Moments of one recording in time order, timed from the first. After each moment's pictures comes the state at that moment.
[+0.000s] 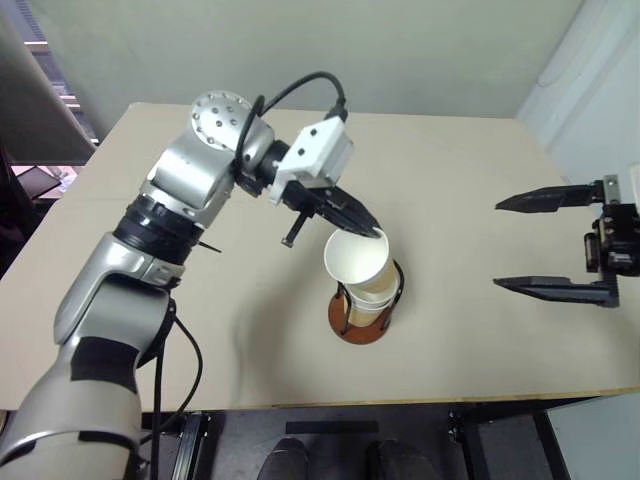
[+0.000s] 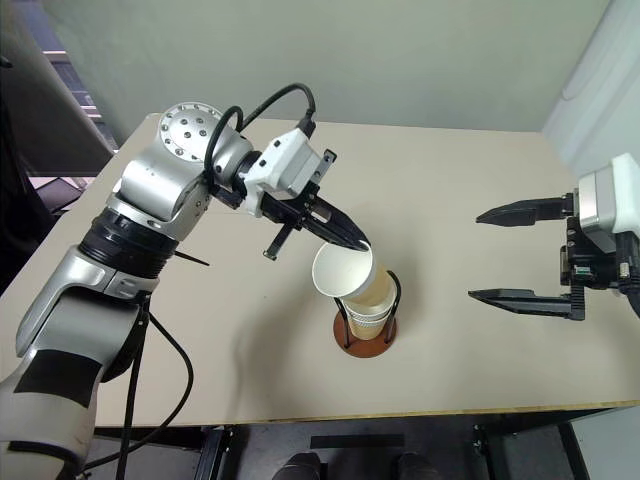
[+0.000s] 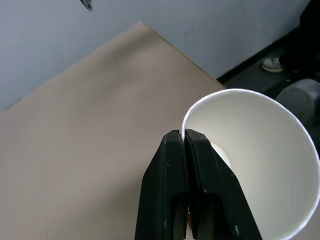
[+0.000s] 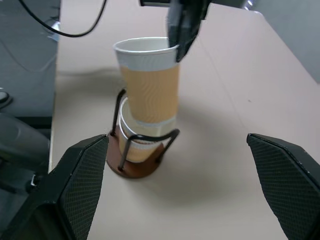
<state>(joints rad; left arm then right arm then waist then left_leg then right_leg) -1.29 0.68 -0.53 0.34 -0.51 0.08 -1.58 -0.37 -1.19 -0.46 -0.46 0.77 0.64 1.29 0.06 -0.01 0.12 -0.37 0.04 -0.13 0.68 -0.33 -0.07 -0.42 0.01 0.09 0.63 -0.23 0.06</state>
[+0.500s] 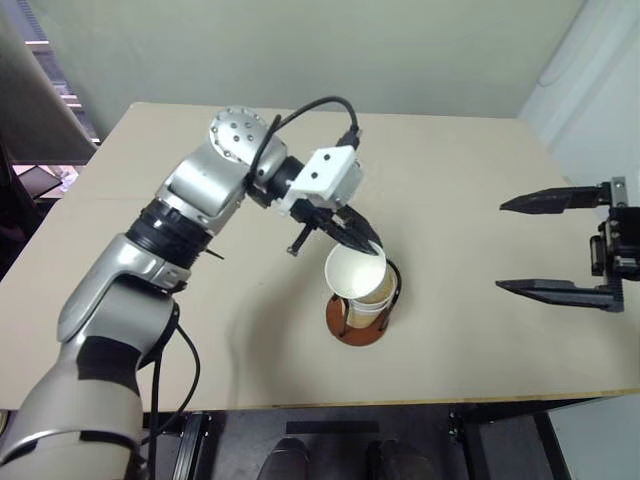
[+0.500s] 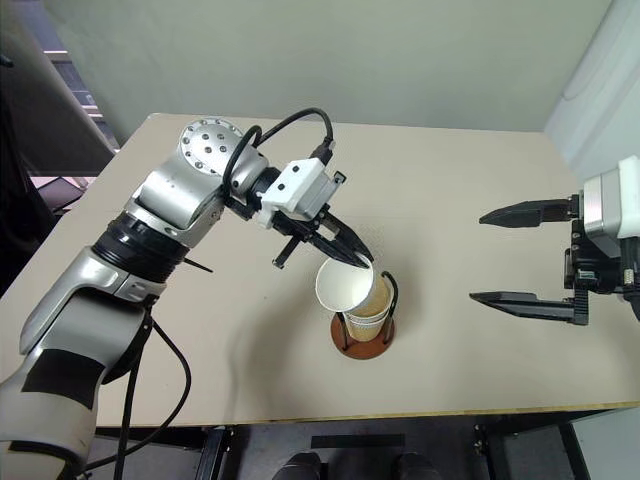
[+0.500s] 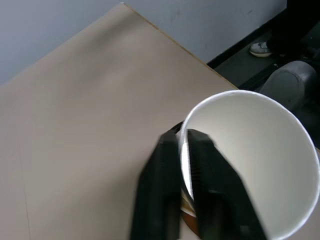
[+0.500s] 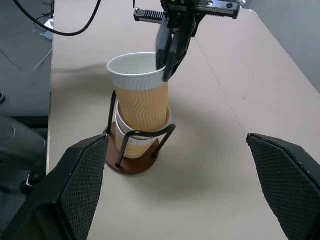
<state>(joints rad) -1.29 0.66 -0.59 0.33 -0.49 0.04 -1.58 -0.33 -1.19 -0.49 -0.50 0.79 0.65 1.25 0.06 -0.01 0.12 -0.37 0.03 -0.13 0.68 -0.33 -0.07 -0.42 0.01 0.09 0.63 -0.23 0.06</state>
